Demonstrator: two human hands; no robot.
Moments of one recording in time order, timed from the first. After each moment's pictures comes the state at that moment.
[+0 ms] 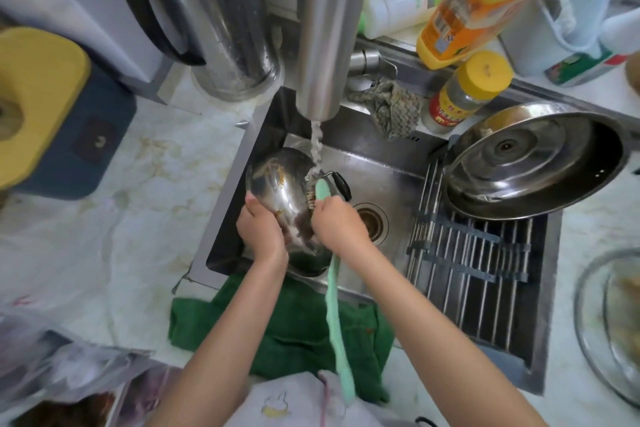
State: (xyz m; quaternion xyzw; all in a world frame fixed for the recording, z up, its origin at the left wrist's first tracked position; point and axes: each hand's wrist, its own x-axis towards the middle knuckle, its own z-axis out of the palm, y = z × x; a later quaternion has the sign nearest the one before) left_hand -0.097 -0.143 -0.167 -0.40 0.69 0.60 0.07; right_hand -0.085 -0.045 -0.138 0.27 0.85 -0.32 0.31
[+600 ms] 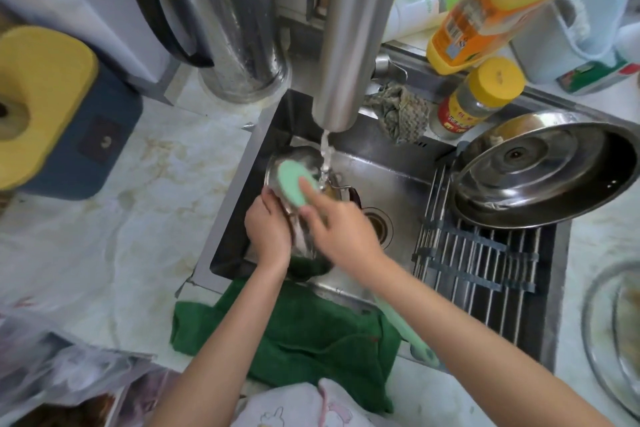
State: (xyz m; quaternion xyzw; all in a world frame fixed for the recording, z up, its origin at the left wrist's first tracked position) left_hand -0.103 -0.151 -0.171 -0.23 0.81 0.53 0.07; right_hand -0.067 -0.044 -0.125 0.07 0.92 -0.36 0.11
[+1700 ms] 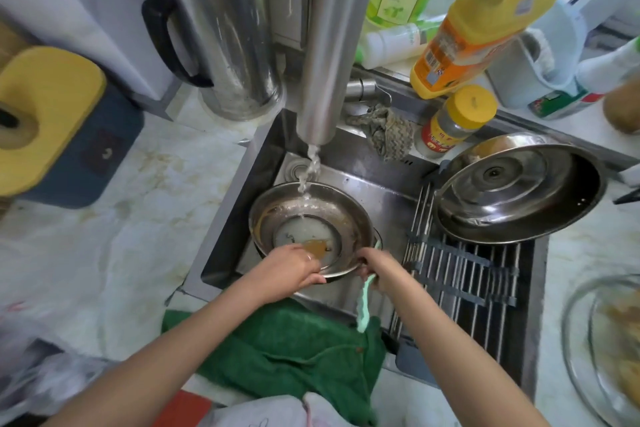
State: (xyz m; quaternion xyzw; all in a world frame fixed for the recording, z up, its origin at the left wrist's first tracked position) left_hand -0.083 -0.170 -0.211 0.53 0.81 0.15 0.19; right_hand -0.026 0.026 -0.223 0.58 0.52 -0.56 0.27
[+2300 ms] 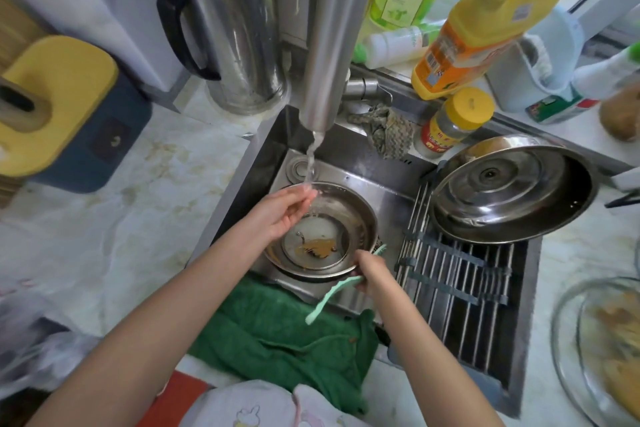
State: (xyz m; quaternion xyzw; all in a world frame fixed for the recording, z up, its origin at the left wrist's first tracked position) left_hand -0.140 -0.139 -0.152 -0.30 0.44 0.74 0.41; right_hand -0.013 0.015 -0.236 0.61 0.51 -0.55 0.25
